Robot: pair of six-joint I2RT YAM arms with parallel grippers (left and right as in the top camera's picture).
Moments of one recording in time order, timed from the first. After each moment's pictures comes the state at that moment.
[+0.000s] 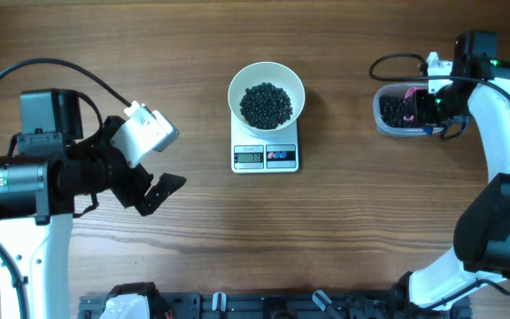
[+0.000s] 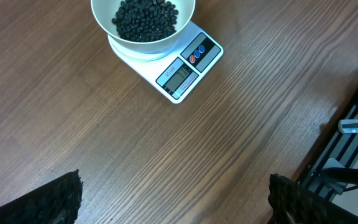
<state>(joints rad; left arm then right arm) 0.06 1.18 1.43 -1.43 0.52 0.82 -0.19 1.82 1.46 -1.00 -0.07 -0.21</state>
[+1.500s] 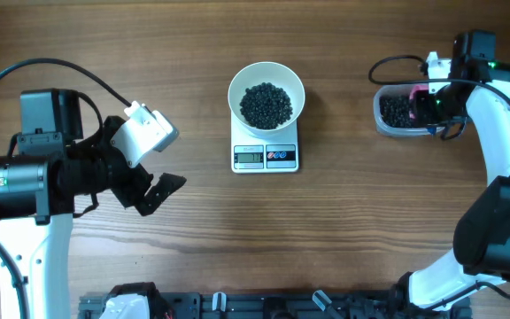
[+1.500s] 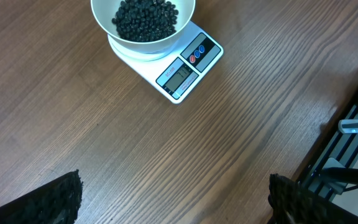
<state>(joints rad) 0.06 1.18 1.43 -1.43 0.52 0.82 -0.19 1.80 1.44 -0.97 -0.02 -0.23</state>
